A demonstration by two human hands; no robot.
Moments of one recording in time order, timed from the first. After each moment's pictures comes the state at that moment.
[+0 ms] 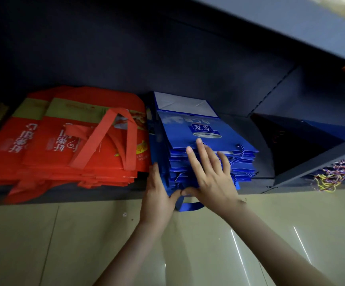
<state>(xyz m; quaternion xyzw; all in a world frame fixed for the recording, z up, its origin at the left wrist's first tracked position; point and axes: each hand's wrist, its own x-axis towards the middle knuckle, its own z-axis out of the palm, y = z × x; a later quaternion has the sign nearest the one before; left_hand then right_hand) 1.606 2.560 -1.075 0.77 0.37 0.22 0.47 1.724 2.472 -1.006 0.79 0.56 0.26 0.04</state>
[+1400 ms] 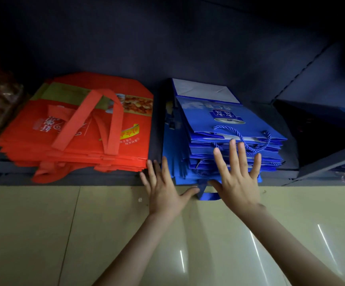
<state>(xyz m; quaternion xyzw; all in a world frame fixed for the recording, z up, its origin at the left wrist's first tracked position) 1.600 2.557 -1.116 0.85 0.39 0.22 0.29 1.730 2.441 -1.042 0.80 0.51 0.31 0.04</state>
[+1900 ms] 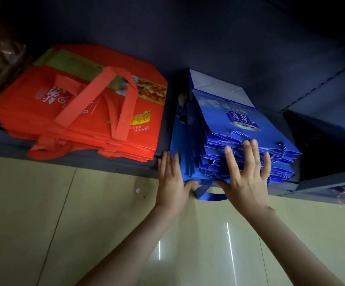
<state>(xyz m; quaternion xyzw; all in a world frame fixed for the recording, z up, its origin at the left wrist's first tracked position) 1.620 2.558 -1.138 0.82 0.37 0.32 0.32 1.742 2.451 -1.035 0.77 0.55 0.32 0.06</state>
